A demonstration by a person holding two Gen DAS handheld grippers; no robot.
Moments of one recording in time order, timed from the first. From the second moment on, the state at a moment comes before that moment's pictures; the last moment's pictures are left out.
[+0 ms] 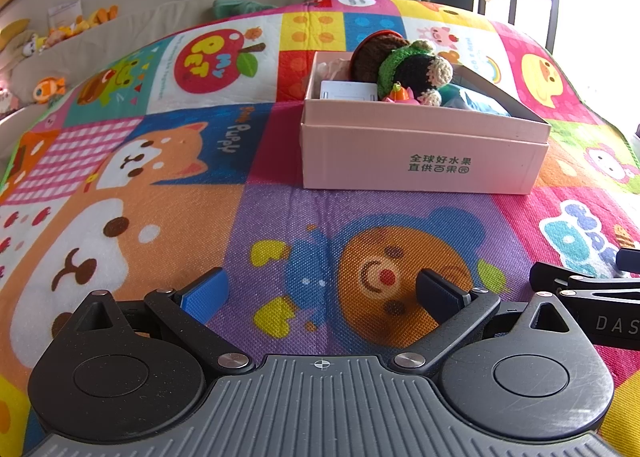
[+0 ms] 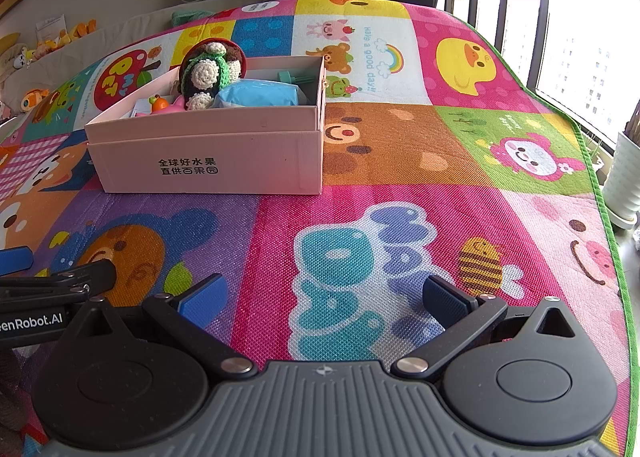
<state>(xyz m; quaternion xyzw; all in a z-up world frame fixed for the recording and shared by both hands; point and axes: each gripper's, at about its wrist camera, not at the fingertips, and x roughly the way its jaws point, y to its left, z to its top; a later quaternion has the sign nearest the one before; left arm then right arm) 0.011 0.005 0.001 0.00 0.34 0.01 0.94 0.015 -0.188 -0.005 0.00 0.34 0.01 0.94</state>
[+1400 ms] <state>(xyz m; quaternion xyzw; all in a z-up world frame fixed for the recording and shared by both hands) 0.012 0.006 0.001 -0.01 0.34 0.01 0.94 0.012 -0.189 -0.004 0.00 0.34 0.01 0.94</state>
